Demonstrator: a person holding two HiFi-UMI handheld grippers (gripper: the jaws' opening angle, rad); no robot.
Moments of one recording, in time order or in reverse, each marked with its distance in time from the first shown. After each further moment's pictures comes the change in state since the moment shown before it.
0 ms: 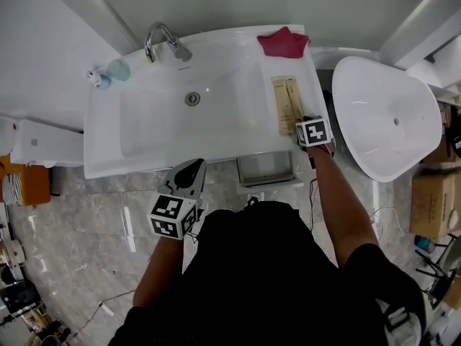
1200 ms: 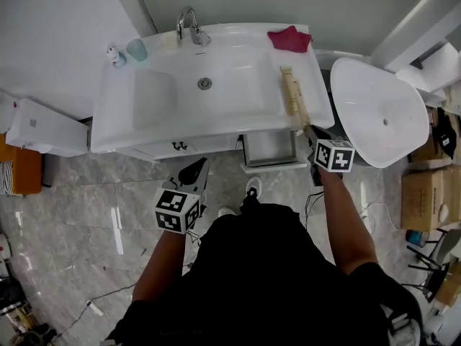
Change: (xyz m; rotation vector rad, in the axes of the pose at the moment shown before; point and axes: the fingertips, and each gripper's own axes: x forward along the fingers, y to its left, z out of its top) left arm -0.105 0.001 -0.053 -0.049 -0.048 -0.038; right arm -0.163 0.093 -0.029 0.207 -0.307 0.069
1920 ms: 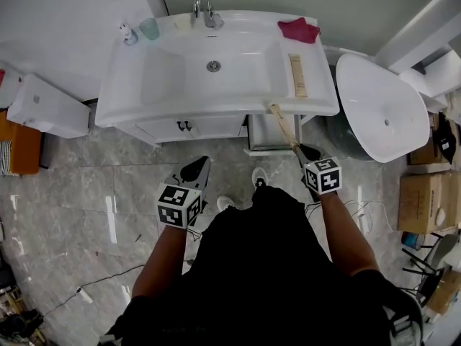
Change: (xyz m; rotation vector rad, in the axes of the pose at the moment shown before) left arm -0.049 -0.014 -0.064 -0.064 0.018 0.034; right arm -0.043 0.078 -0.110 -0.299 0.124 0.150
